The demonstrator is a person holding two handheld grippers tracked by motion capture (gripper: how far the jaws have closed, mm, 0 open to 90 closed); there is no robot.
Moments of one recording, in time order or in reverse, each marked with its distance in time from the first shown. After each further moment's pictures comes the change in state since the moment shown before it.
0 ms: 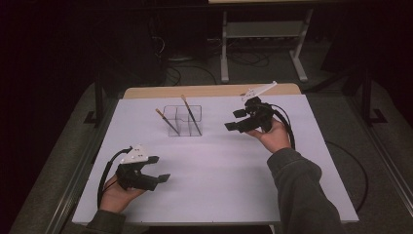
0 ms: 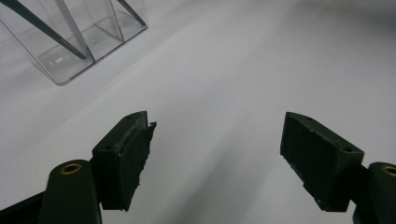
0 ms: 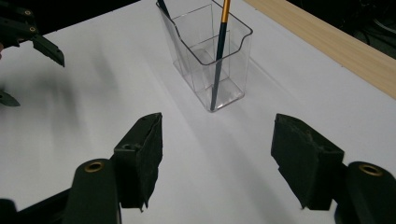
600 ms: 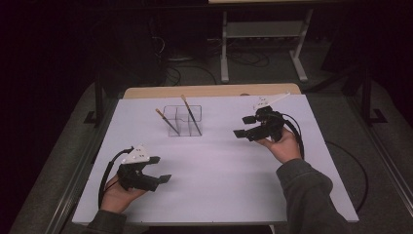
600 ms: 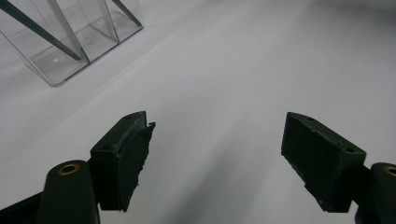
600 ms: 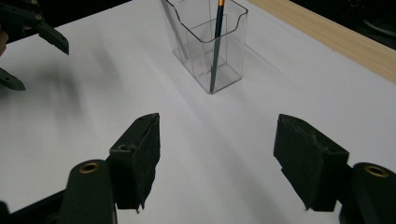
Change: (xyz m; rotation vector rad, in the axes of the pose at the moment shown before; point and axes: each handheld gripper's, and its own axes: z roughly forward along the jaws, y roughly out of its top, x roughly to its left) left arm -0.003 0.001 0.002 -0.002 -0.008 -0.012; right arm 0.005 -0.030 -0.019 -0.029 -0.021 0.018
